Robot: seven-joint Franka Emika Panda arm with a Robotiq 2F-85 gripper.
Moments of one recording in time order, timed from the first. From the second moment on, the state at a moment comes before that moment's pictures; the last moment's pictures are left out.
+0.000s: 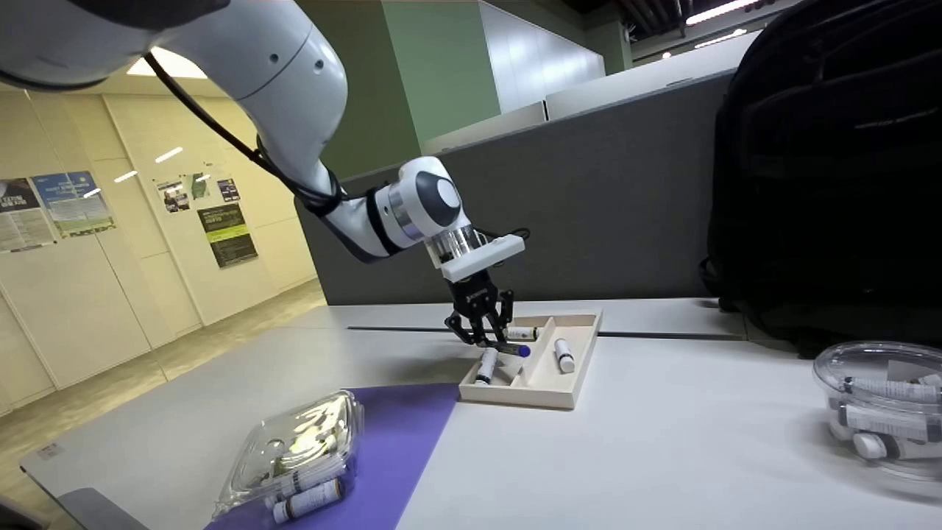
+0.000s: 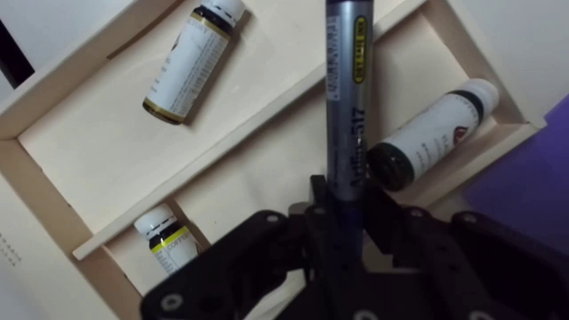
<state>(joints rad) 0.02 0.90 0.04 -1.47 -0.34 2.29 -0.69</state>
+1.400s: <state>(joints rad) 0.03 0.82 0.21 -1.67 -0.24 2.17 -1.10</state>
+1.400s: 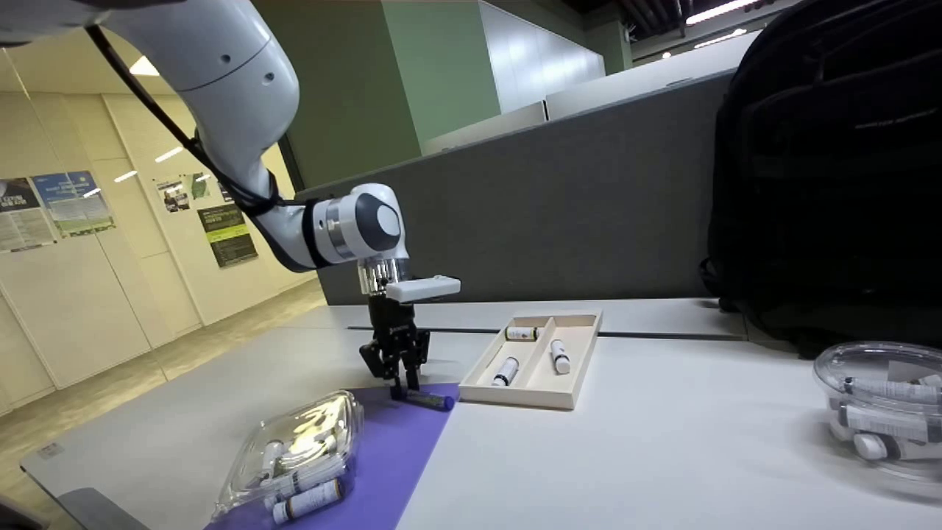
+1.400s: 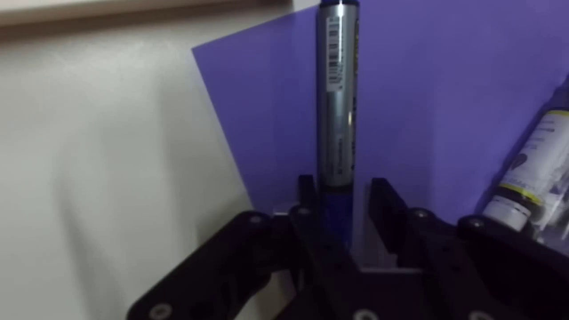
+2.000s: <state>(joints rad) 0.03 0.71 0.20 -1.68 -0.19 2.00 -1.09</state>
